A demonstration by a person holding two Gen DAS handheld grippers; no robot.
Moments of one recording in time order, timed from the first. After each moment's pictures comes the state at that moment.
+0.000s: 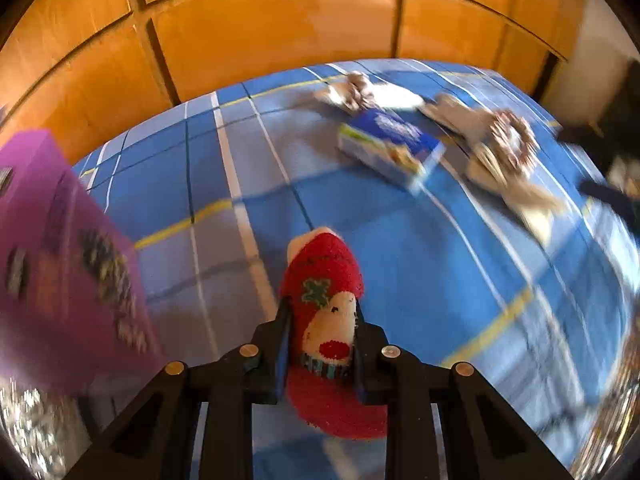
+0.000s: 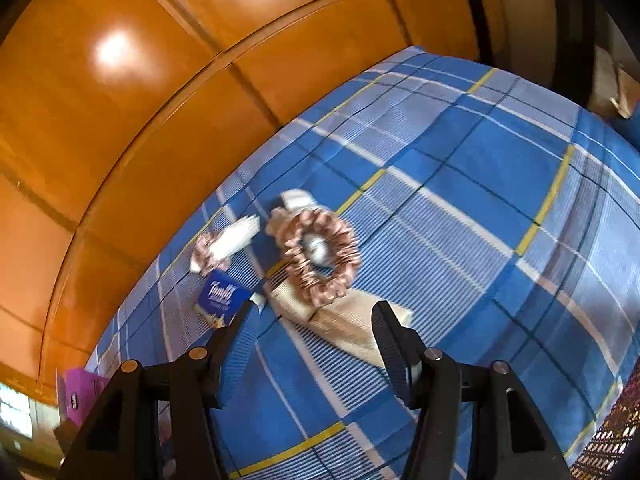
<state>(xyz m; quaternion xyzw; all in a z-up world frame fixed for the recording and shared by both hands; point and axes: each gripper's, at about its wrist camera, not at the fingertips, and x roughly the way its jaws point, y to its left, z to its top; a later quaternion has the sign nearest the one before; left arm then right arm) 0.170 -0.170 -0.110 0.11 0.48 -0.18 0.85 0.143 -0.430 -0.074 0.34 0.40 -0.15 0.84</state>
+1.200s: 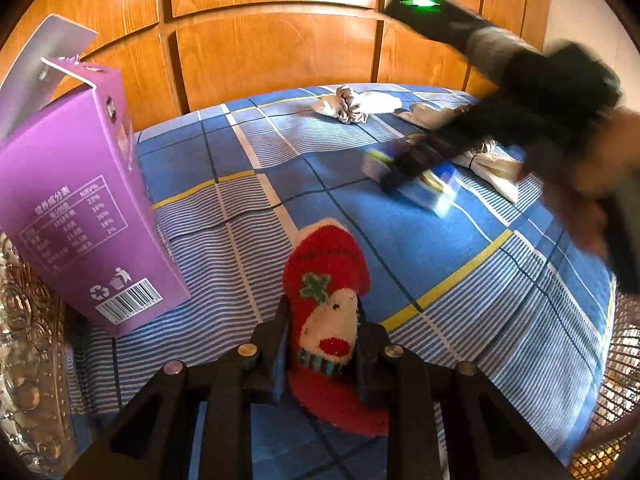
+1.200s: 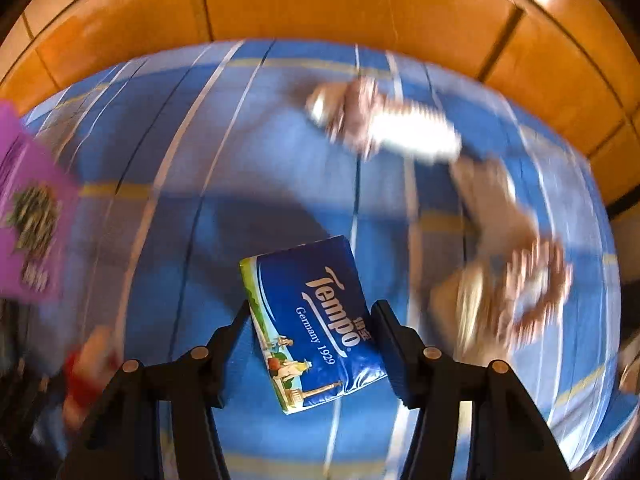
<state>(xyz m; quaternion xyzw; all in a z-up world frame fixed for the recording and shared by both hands) 0.125 -0.124 -0.125 0.09 0.41 -0.22 0.88 0.218 -0.316 -0.125 -0.04 0.60 0.01 0.80</state>
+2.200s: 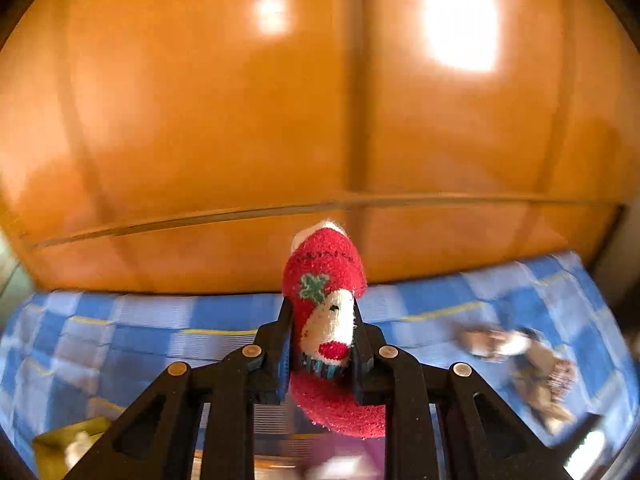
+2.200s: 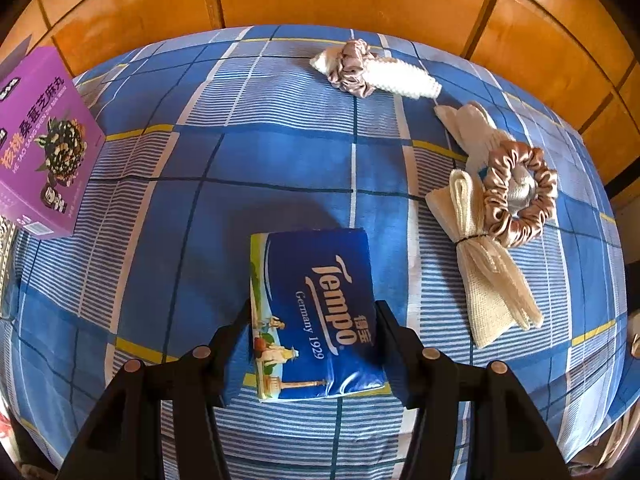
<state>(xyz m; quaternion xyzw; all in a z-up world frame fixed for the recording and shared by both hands) 0.293 -0.006 0.081 0.01 0.34 -0.01 0.94 0.168 -0.308 -0.132 -0.03 0.58 0.01 0.81</state>
